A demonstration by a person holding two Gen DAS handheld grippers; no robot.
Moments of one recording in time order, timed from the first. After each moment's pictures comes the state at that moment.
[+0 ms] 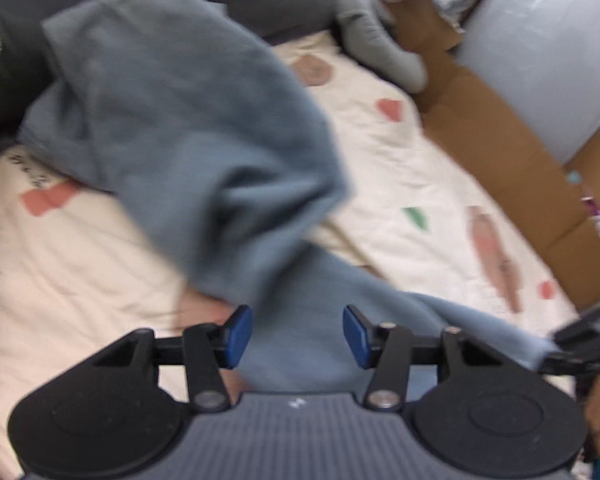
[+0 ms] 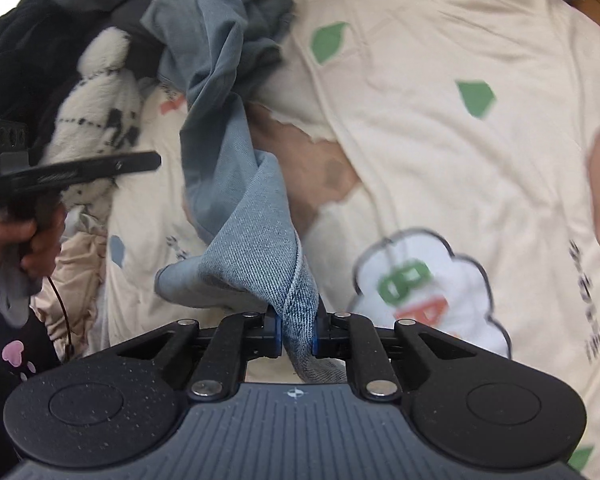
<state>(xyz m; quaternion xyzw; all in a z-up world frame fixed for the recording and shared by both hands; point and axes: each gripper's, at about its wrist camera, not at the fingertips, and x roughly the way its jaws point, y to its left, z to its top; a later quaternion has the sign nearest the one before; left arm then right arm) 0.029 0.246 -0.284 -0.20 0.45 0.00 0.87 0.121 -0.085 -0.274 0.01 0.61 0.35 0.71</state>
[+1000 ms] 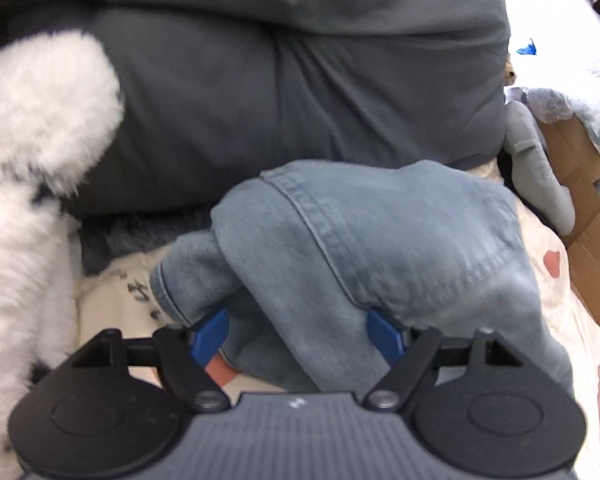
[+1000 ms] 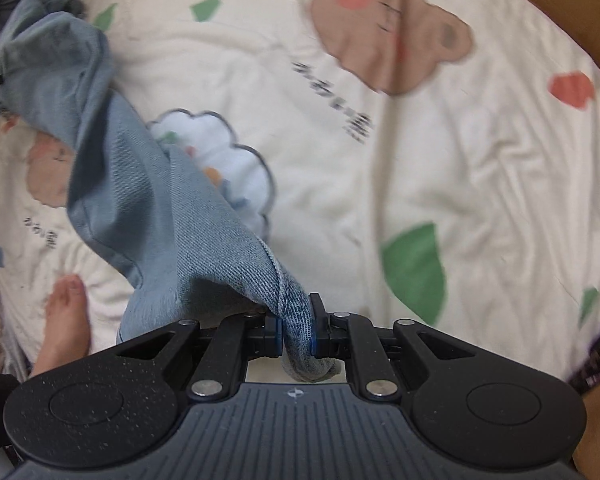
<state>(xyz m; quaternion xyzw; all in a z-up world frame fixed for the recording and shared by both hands) 0.114 0.395 -0.307 -0.22 0.35 0.18 0.89 0.051 -0.238 -0.284 0.03 0.68 0.10 0.72</state>
